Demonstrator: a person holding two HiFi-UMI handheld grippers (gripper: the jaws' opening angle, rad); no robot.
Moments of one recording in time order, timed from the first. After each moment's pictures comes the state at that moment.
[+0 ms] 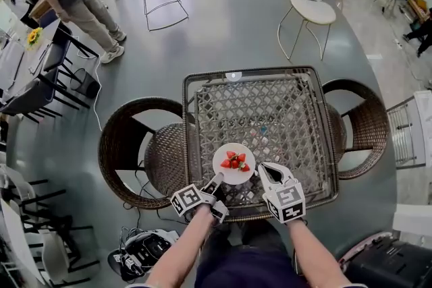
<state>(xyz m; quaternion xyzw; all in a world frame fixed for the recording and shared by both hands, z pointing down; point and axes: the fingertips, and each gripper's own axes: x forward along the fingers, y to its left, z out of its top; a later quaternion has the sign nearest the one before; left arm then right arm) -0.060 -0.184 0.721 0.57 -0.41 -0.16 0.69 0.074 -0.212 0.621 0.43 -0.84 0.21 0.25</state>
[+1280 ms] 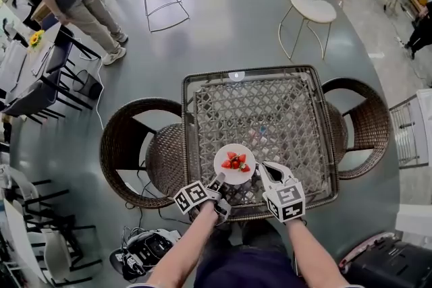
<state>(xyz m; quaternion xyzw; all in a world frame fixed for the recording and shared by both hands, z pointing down) -0.053 -0.181 0.740 0.55 -0.46 -0.08 0.69 0.085 -0.214 0.626 0.44 -0.84 0.23 0.23</state>
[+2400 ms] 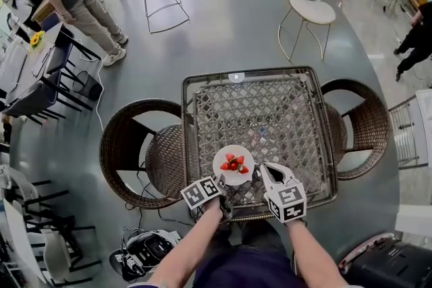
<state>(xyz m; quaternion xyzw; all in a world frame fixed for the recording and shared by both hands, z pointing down) -0.058 -0.175 0.753 0.54 -0.54 0.10 0.63 0.093 -0.212 0.622 0.45 -0.83 0.23 0.23</state>
